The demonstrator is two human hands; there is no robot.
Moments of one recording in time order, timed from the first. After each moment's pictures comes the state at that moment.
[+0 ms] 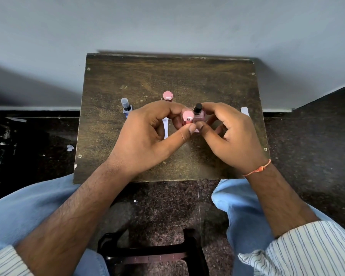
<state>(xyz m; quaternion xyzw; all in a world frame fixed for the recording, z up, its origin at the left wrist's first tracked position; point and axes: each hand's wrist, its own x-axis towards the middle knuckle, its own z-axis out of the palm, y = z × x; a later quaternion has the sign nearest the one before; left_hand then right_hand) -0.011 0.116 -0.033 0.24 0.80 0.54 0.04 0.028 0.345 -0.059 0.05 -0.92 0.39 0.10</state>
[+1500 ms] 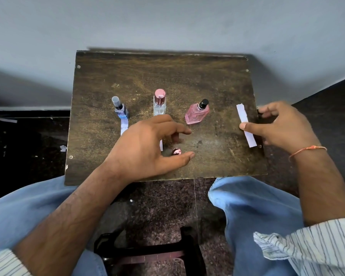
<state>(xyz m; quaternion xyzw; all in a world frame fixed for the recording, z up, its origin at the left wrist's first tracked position) -0.007 0.115 -0.046 0.33 0.85 0.39 0.11 0.036 0.449 -0.037 -0.33 -0.89 0.30 -0.09</state>
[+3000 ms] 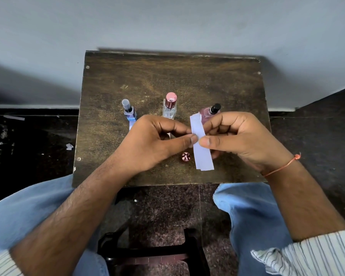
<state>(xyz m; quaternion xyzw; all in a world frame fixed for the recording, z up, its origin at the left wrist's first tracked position) -0.020 0.112 -0.054 0.16 0.71 0.62 0.29 0.023 0.347 -0.024 -0.09 -0.69 0.69 -0.20</state>
